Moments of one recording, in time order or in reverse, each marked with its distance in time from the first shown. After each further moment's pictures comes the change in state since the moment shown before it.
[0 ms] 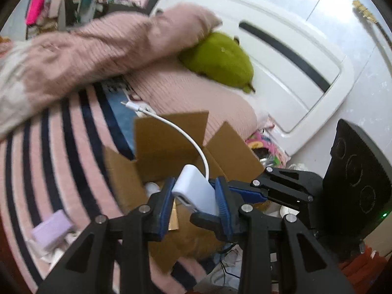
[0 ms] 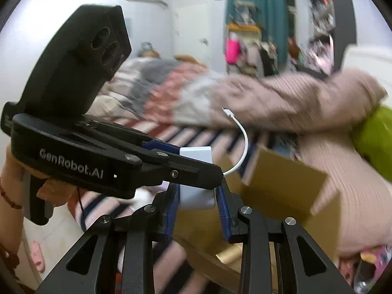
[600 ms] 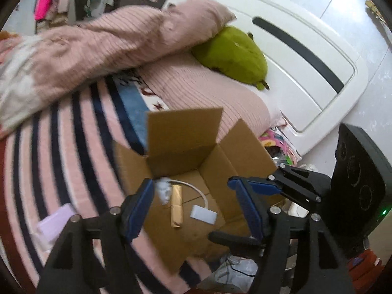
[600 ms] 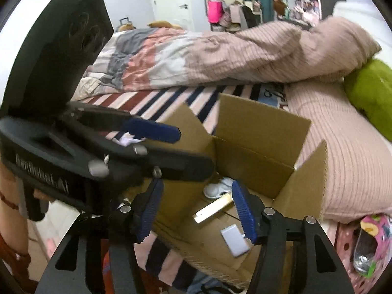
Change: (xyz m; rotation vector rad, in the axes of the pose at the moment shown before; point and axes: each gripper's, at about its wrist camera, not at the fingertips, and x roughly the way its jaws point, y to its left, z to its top) left arm -0.020 0.005 -0.006 -0.028 -0.016 0.094; right arm -0.002 -0.020 -0.015 0.052 0.141 0.023
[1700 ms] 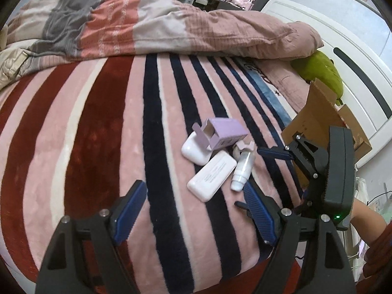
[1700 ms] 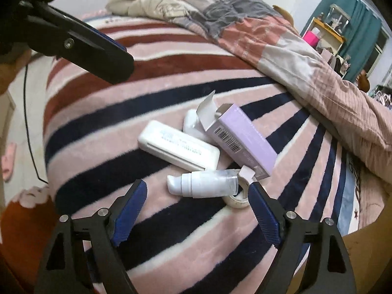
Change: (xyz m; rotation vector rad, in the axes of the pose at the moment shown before) left arm -0.080 0.197 -0.184 -0.268 -0.059 0.298; right arm 0.201 0.176 -0.038 -0.615 0.100 -0.027
